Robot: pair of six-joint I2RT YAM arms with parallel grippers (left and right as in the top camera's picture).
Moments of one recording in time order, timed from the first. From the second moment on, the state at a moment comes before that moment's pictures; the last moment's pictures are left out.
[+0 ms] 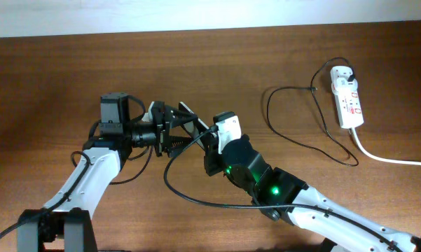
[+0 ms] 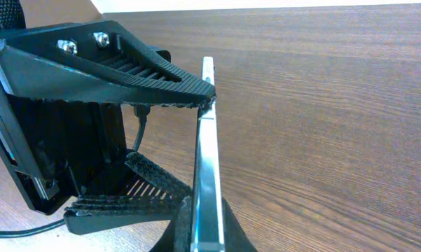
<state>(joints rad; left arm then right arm) -0.07 1.55 0.85 -0.11 1.21 -1.24 0.85 1.30 0.76 0.07 0.18 0.44</state>
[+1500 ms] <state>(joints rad) -0.09 1.39 0.86 -0.24 0.90 -1.27 0.55 1.20 0.61 0.21 -0.34 1.70</state>
